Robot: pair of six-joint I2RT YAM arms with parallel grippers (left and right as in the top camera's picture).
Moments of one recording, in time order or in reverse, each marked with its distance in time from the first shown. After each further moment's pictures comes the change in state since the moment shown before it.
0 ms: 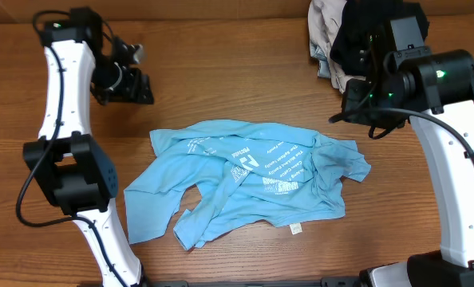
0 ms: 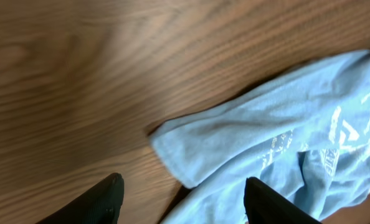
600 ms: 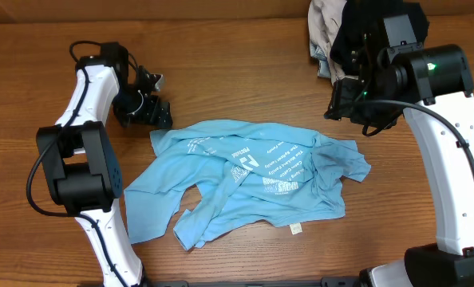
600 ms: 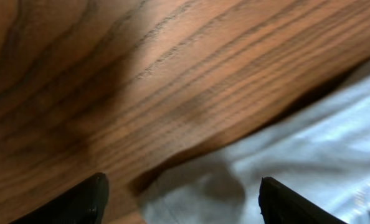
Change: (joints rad) left arm -0.037 0.000 -0.383 0.363 -0.006 0.025; right arm 0.000 0.036 0.000 0.005 -0.073 -0.012
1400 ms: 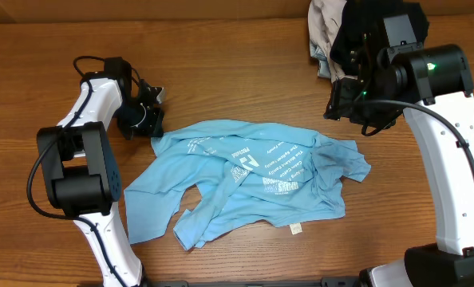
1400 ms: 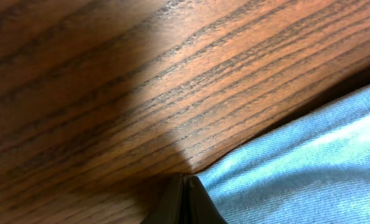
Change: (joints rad) left arm 0.000 -0.027 -0.158 0.113 -0.002 -0.041; right arm 0.000 0.000 0.000 0.003 -0.013 0.000
